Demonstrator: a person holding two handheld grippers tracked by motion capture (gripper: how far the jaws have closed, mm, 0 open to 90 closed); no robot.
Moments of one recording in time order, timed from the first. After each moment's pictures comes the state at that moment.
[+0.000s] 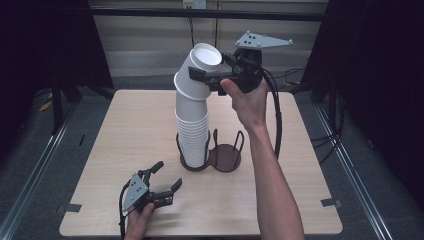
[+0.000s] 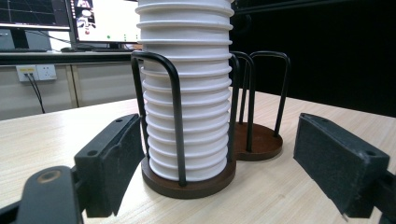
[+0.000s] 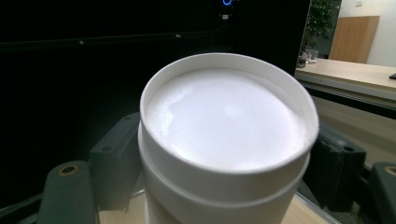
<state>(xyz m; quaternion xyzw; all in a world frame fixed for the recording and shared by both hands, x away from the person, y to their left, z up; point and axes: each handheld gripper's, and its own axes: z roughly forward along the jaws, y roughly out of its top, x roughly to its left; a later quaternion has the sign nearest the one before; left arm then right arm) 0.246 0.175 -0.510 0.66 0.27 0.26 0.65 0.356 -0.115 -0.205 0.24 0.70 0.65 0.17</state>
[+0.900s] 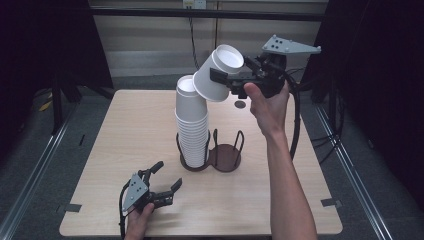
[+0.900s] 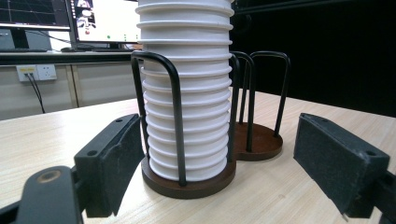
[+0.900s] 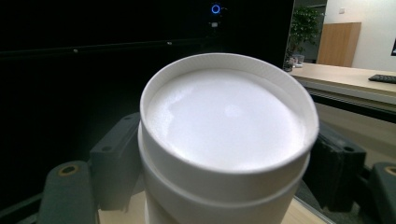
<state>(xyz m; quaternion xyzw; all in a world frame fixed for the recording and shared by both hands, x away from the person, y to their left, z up) 0.246 0.175 -0.510 0.66 0.27 0.26 0.65 0.339 -0.155 -0.205 0.25 0.69 0.66 0.19</state>
